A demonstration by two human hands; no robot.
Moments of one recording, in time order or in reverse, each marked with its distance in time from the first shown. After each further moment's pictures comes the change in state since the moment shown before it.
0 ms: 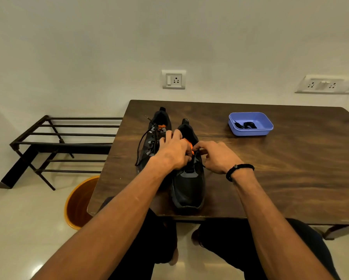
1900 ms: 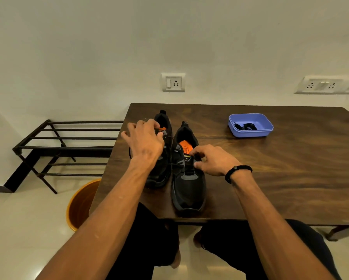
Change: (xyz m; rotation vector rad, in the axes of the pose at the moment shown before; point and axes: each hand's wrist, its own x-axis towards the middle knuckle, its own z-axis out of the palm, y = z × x) left_hand -0.010 -0.046 -0.022 -0.148 0.527 -0.420; right_hand -0.011 -0.018 -0.007 0.023 -0.095 0.011
